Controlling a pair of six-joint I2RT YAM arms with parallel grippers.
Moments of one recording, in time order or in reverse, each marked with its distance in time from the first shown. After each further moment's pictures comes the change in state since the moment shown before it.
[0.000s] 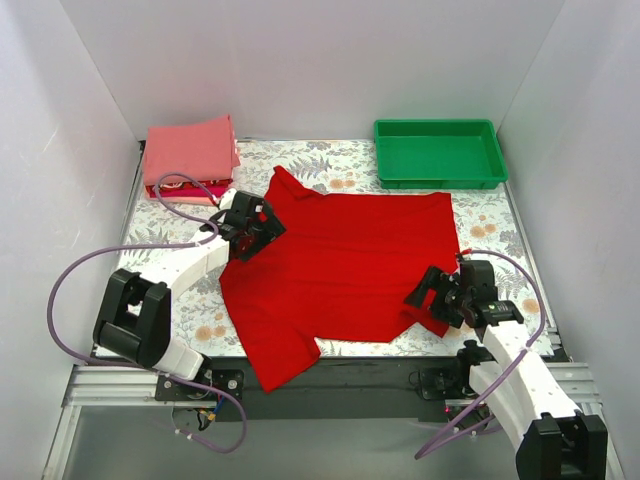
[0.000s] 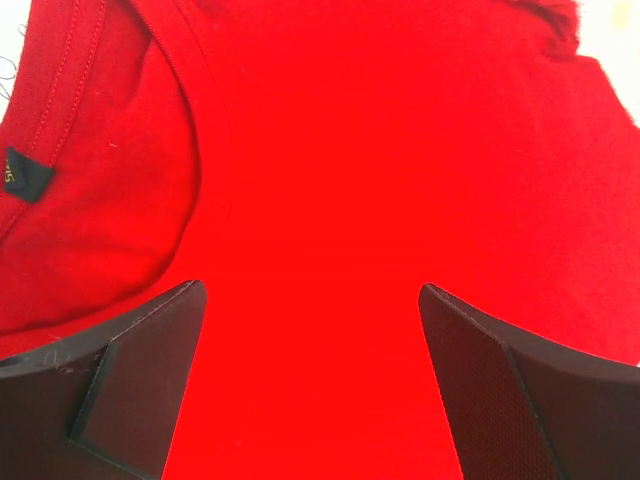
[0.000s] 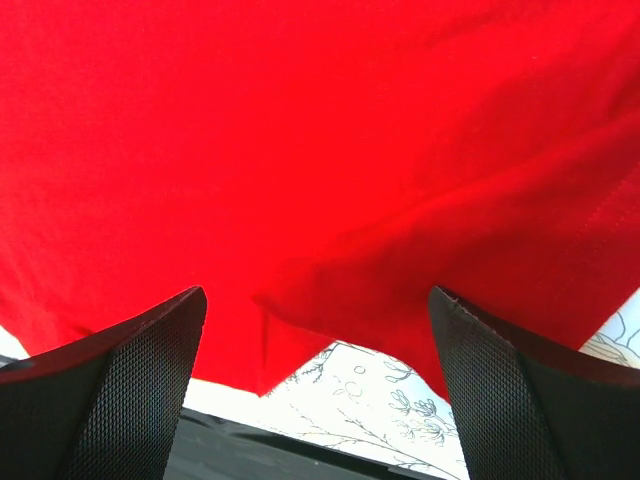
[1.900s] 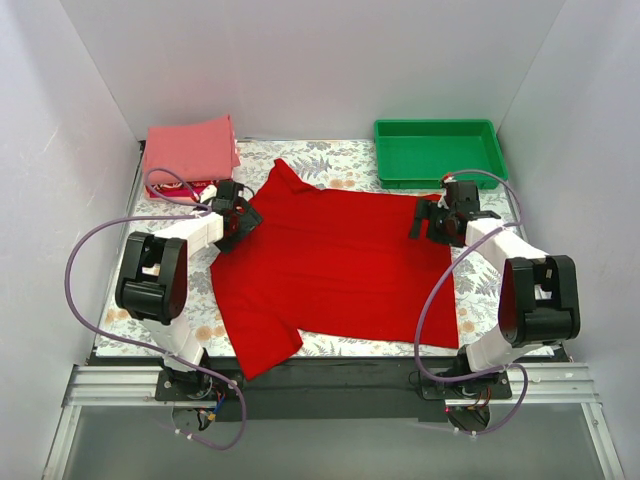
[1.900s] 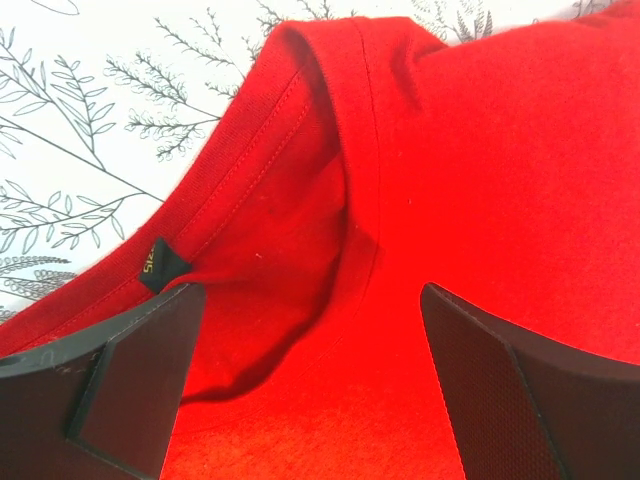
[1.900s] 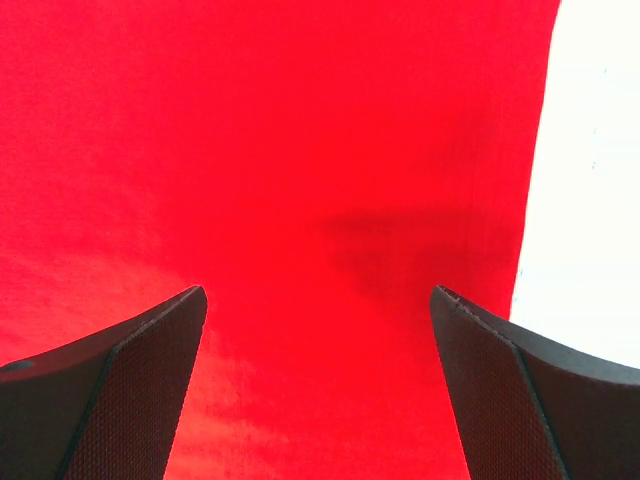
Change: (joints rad) left arm 0.208 0.278 0.118 0.034 -0.040 0.048; right arm -0.026 0.819 0.597 0.220 0.183 -0.299
